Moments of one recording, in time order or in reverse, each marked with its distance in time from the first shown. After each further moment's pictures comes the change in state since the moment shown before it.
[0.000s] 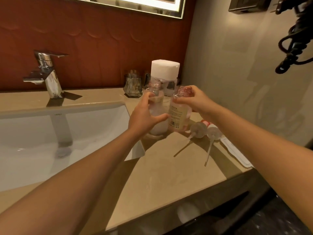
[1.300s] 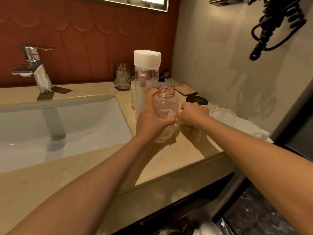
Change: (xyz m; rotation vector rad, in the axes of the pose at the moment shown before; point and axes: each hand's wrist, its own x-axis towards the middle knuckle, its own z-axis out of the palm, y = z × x) left_hand -0.062 0.040 0.038 -0.159 0.046 0.065; right_hand -0.036 0.048 0.001 -1.014 0.124 0.158
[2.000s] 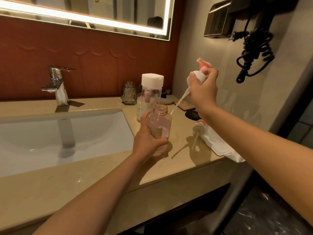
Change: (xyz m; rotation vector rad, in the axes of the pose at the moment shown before) left_hand -0.037 0.003 -0.027 -0.009 -0.060 -0.107; right_hand -0.050 -0.024 -0.098 1.160 0.685 -0.107
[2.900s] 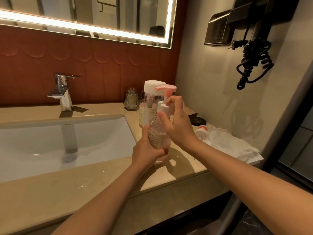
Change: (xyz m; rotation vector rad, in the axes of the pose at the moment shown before) left_hand -0.007 -0.012 0.000 0.137 0.016 -0.032; right_hand -0.072 0.017 0.024 -0.152 -0.373 -0.337
